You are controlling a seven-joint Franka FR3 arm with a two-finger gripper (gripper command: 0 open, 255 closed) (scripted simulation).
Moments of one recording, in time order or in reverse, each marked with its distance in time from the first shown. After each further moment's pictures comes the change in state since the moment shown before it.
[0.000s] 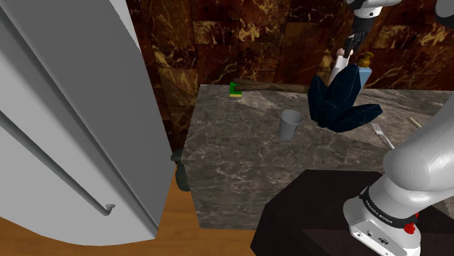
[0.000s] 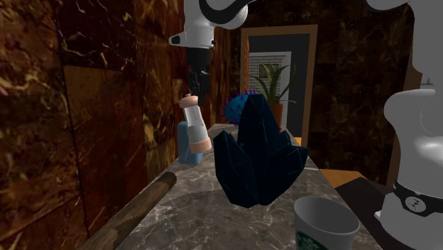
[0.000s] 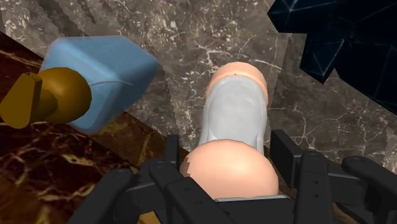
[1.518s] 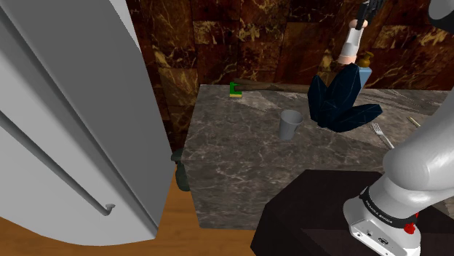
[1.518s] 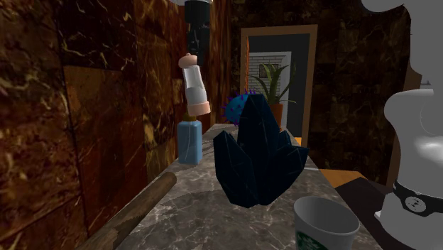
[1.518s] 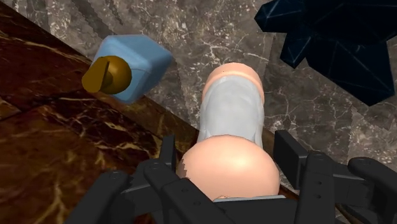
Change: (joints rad) arm -0.011 0.037 -0.004 0.359 0.019 -0.322 -0.034
